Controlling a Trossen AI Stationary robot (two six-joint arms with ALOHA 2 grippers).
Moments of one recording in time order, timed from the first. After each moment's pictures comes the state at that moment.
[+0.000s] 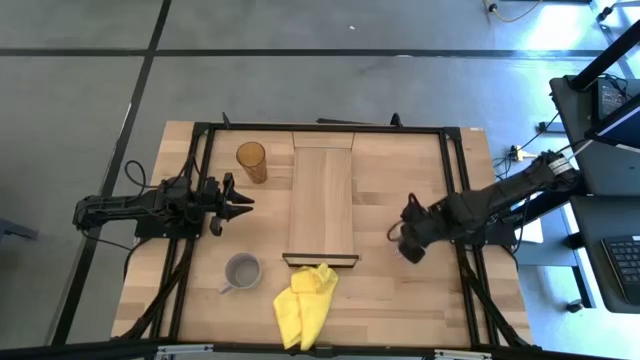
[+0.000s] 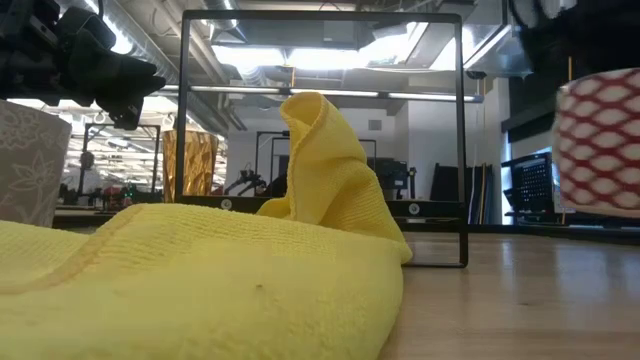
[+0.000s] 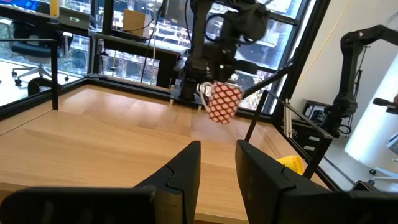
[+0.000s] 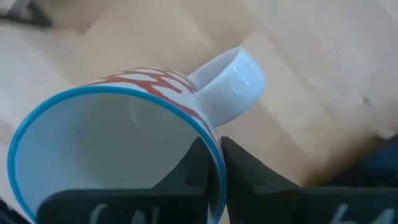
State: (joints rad) left arm 0.11 0.02 0.01 0.04 0.13 -0.24; right arm 0.37 1.22 0.94 -1.15 0.06 1.12
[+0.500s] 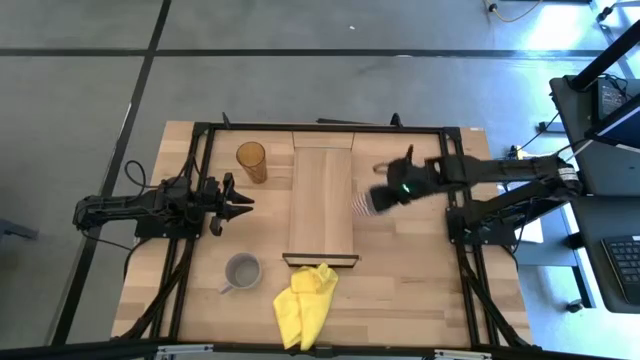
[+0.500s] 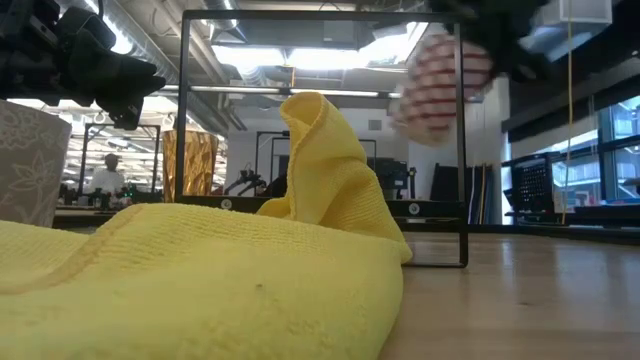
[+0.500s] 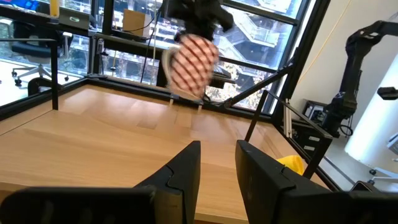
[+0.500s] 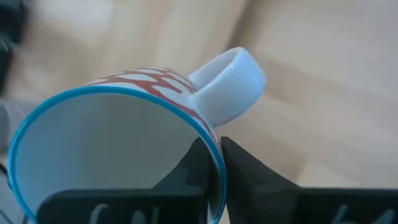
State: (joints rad) left arm 0.11 0.02 0.01 0.04 0.13 -0.24; right arm -0.02 1.25 1.13 -0.91 0.12 1.15
